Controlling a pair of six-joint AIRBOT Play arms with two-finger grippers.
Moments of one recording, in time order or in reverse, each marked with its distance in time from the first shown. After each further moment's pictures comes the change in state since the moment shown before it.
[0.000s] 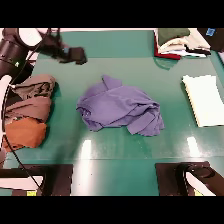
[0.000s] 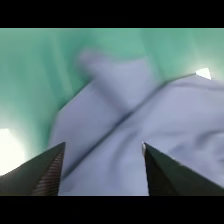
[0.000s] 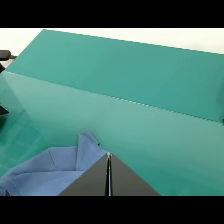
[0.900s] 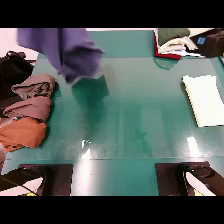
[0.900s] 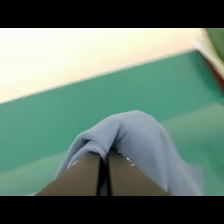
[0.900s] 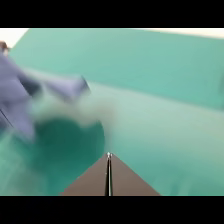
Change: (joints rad) left arm -0.169 0.231 0.288 0.284 0.100 0.098; right arm 0.000 0.000 -0.050 0.001 -0.036 0.000
